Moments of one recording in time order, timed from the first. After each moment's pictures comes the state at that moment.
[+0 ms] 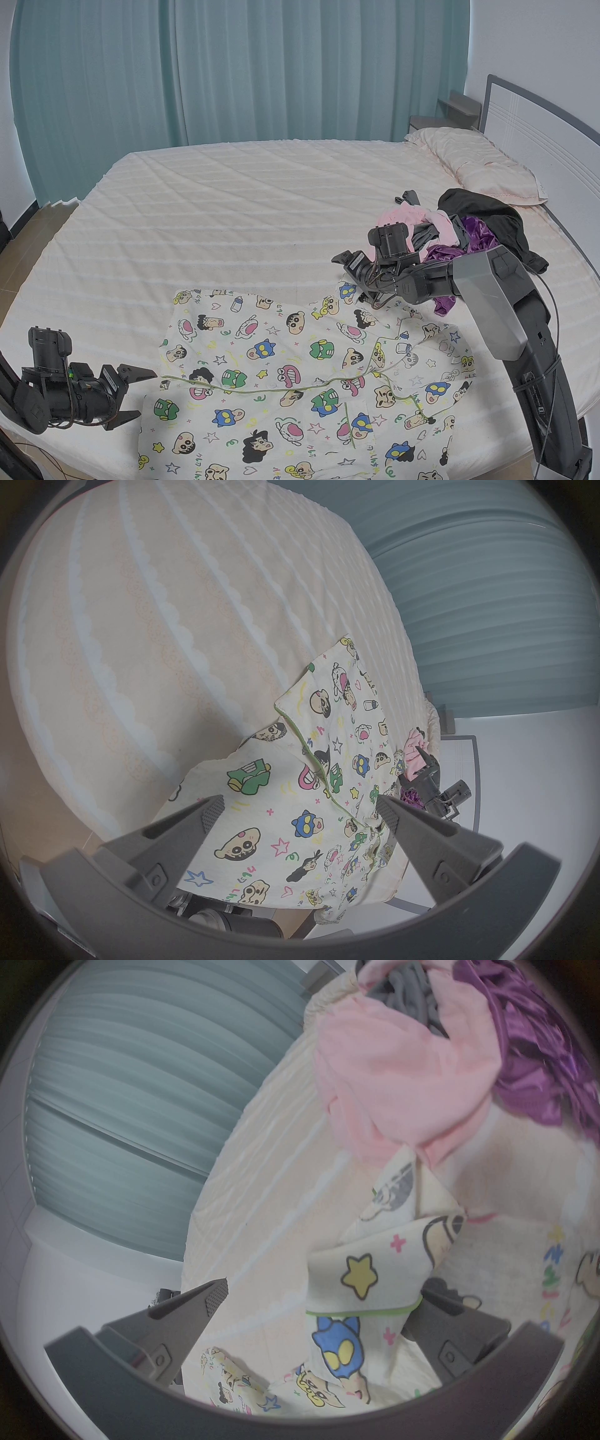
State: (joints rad) left arm 0.12 1.69 -0.11 -0.75 -0.48 -0.91; right arm 0.40 2.71 -2.00 -0.17 0.05 1.02
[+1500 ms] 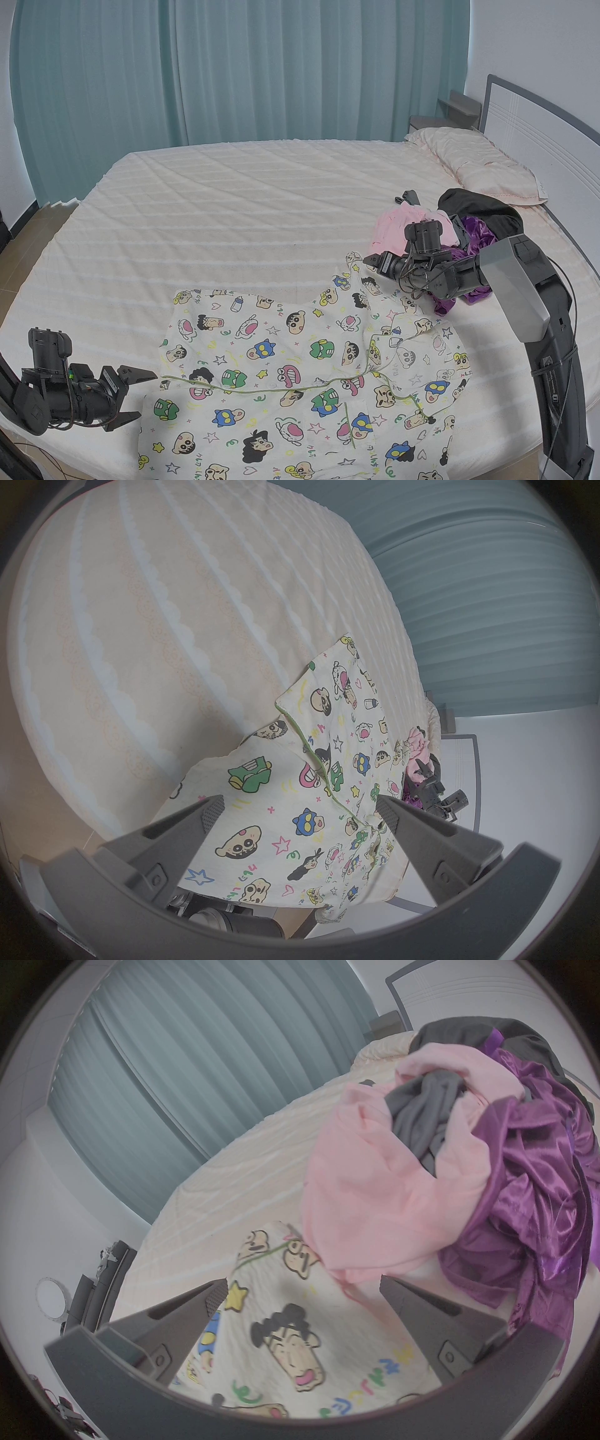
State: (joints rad) left arm 0.12 1.69 -0.10 -0.75 -0.47 -0.91; right arm 0.27 2.63 -1.82 -0.30 0.03 0.55
